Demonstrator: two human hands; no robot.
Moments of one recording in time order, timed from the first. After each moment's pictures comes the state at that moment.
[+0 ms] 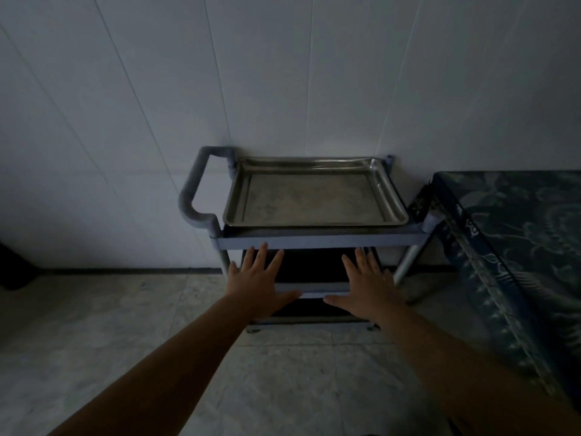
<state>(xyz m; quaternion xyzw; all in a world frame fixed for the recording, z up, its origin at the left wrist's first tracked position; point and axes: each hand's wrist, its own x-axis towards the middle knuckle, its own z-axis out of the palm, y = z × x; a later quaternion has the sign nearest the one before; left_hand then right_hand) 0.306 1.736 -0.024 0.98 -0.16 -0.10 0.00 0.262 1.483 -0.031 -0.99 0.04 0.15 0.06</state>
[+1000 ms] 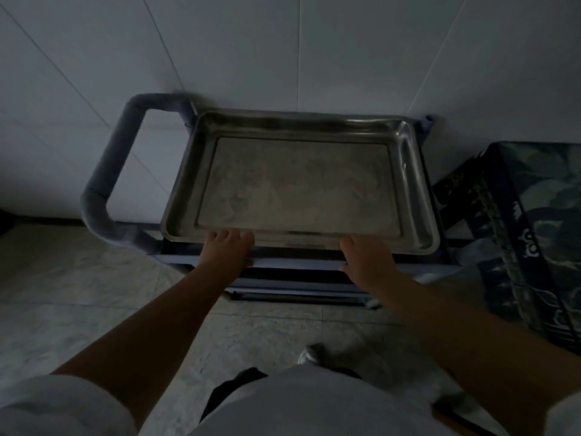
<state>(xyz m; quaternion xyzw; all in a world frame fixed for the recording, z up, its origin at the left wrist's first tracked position) 0.540 1.673 -0.122 0.97 -0.16 -0.15 -0.06 0.491 1.369 -0.117 -0.99 -0.14 0.03 0.07</state>
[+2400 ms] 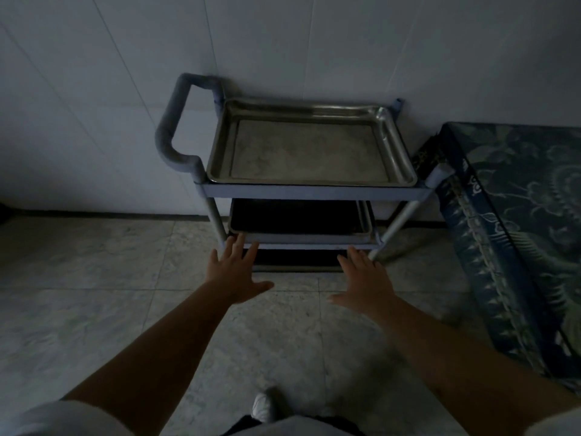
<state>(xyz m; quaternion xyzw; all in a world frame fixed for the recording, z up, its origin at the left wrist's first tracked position) 0.286 1.766 -0.115 0.97 -0.15 -0.18 0.00 0.226 1.469 -0.125 -0.98 0.01 0.20 0.02</state>
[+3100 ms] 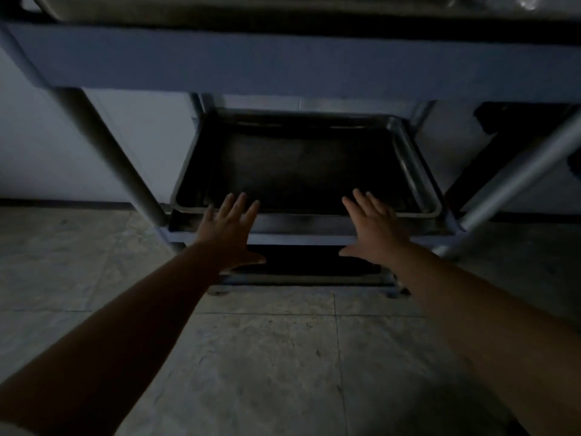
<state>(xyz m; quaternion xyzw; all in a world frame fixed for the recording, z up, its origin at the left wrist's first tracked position) 0.505 1.713 -0.476 0.97 -0.20 -0.08 -0.06 0.462 1.395 -0.453 -0.99 -0.06 0.10 0.01</state>
